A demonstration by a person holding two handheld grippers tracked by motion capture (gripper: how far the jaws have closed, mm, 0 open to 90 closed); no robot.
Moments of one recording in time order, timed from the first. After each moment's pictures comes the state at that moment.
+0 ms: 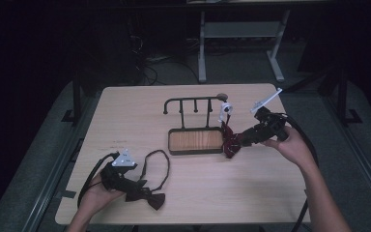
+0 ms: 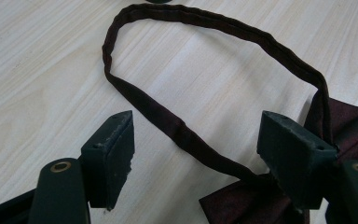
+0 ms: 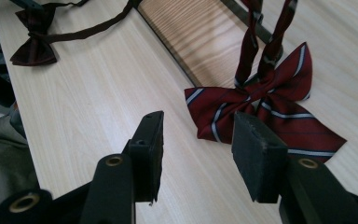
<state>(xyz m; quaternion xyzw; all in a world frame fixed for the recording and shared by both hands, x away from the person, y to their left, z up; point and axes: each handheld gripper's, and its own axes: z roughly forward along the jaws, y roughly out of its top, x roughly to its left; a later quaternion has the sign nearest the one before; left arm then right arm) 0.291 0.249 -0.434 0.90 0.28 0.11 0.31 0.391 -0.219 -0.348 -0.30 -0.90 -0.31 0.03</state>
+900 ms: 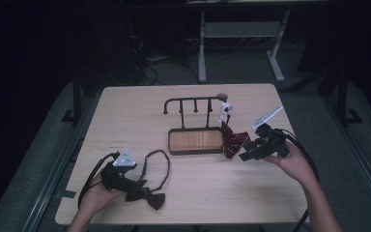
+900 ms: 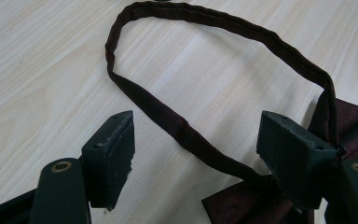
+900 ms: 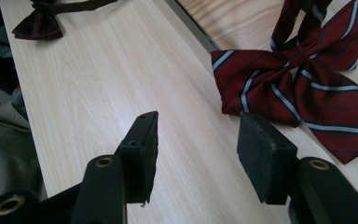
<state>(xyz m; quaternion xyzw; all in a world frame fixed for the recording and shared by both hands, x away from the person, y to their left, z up) 0.291 0.248 -0.436 0.90 0.28 0.11 0.31 0.362 -0.222 -0.381 -0.29 -0.90 -0.32 0.03</state>
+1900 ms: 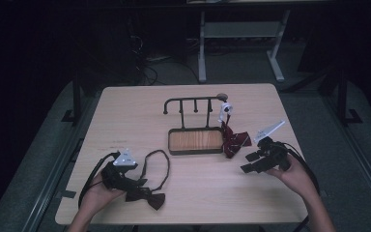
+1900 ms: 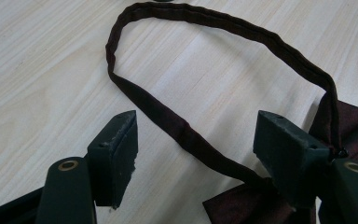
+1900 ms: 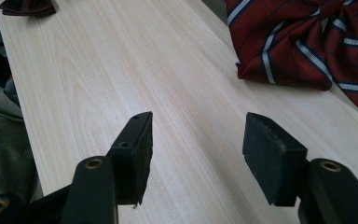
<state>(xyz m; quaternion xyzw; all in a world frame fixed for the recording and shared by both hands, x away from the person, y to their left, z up) 0.292 0.247 -0.435 0.90 0.28 0.11 0.30 0.339 -0.229 -0.410 -0.30 -0.90 -0.32 0.03</state>
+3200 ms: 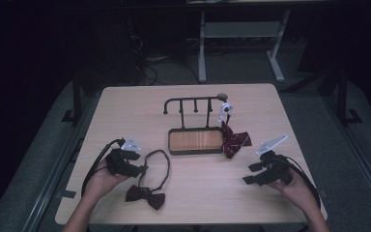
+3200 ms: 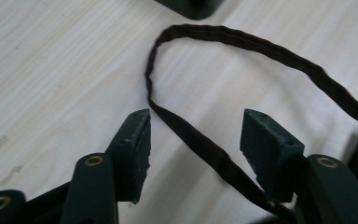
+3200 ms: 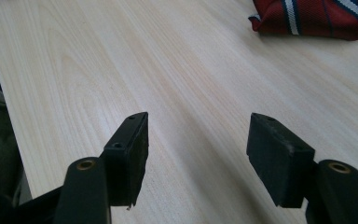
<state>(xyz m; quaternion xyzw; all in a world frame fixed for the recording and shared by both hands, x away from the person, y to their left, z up) 0.332 0.233 -0.418 0.91 0.30 0.11 0.26 0.313 -0.236 -0.438 -0.32 -0.89 -0.32 0.03</state>
